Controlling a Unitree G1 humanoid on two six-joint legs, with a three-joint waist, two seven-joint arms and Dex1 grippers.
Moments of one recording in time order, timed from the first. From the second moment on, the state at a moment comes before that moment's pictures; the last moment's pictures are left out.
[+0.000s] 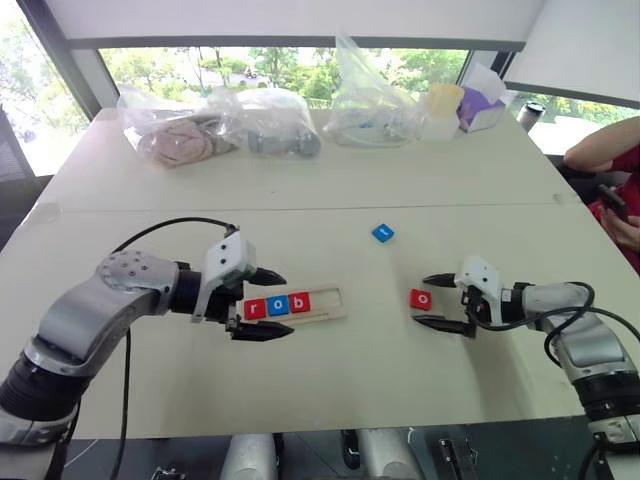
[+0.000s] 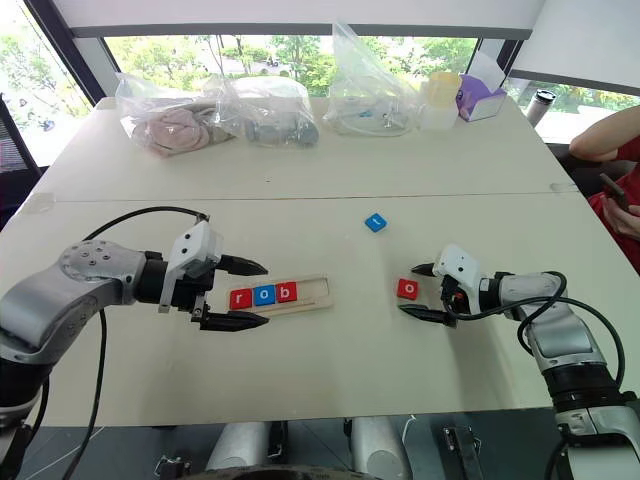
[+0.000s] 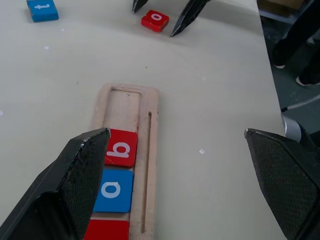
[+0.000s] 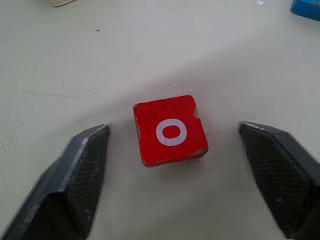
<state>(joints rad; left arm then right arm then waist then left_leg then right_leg) -0.37 0.89 -0.12 -0.43 -0.59 0.75 -1.09 -0.26 -0.78 0.02 0.20 0.23 0.14 1.18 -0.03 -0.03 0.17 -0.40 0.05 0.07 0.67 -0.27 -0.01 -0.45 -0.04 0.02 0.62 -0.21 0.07</state>
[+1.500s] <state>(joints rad) -0.17 1.01 0.03 -0.47 -0.60 0.76 -1.03 -0.67 -0.47 0.45 0.20 0.06 0.24 1.22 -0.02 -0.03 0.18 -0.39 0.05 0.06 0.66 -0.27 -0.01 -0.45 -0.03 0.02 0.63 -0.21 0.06</state>
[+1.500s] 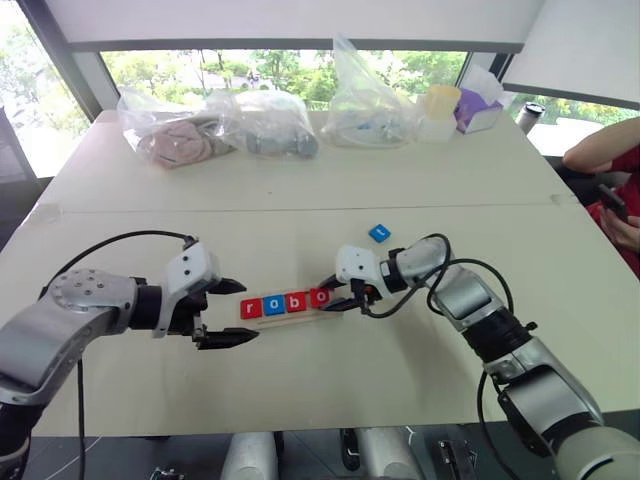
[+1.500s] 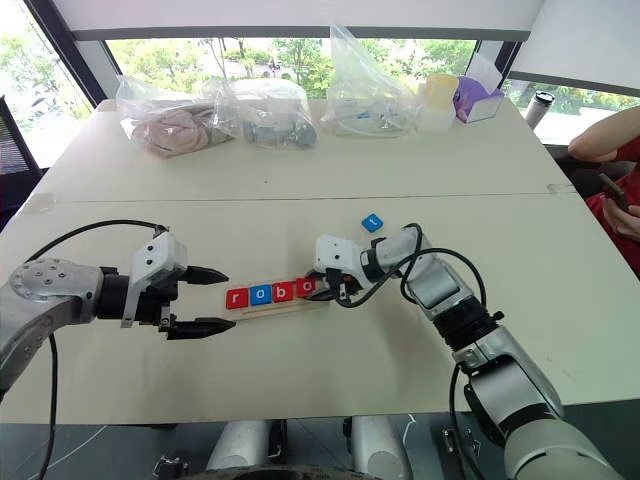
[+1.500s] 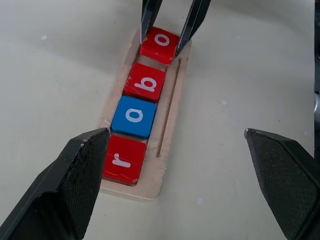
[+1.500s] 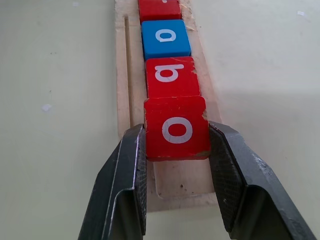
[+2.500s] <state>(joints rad) -0.36 0.75 0.06 -0.38 -0.62 0.75 -0.86 -0.61 -0.43 0.04 0.30 0.10 0.48 0.70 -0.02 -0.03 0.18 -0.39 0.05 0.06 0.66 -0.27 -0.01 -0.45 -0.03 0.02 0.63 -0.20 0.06</state>
